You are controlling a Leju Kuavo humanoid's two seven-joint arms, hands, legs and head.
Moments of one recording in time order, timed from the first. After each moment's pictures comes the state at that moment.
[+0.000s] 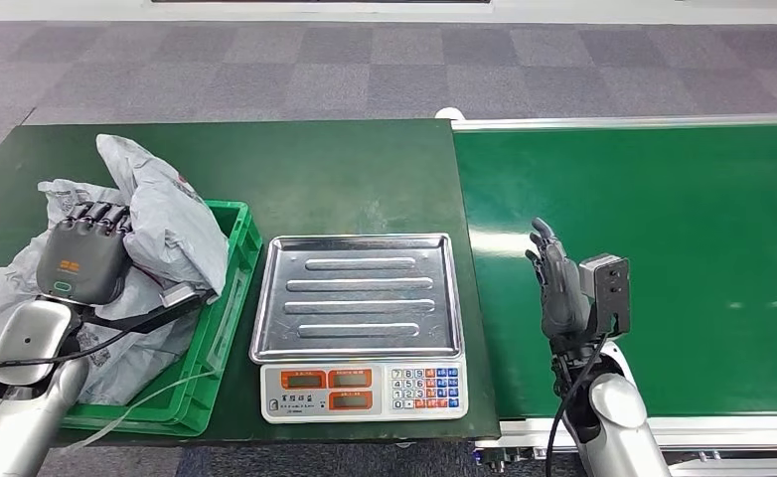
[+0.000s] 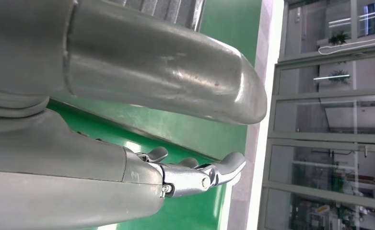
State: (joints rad) left arm -0.27 0.44 -0.11 -1.43 -1.29 0.30 -0.05; right arm -0.15 -0.07 0.18 -1.40 -0.09 -0.03 -0.35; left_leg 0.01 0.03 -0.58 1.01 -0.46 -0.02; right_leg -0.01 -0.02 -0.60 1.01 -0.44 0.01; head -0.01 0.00
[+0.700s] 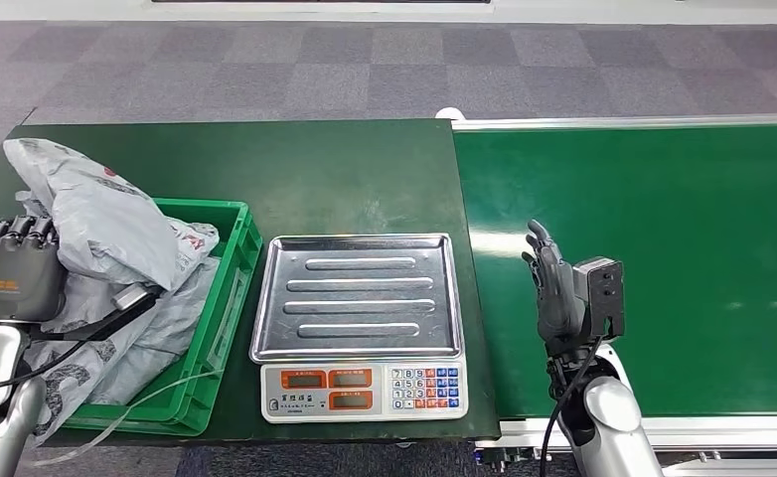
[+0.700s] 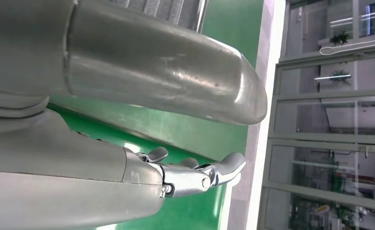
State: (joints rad) left arm -0.13 0.45 0.11 -1.53 -1.47 0.26 0.05; right arm -0.14 -0.05 0.17 -1.42 -0.05 -0.02 -0.35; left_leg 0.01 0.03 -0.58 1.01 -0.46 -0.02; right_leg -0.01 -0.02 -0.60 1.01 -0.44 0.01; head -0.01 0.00
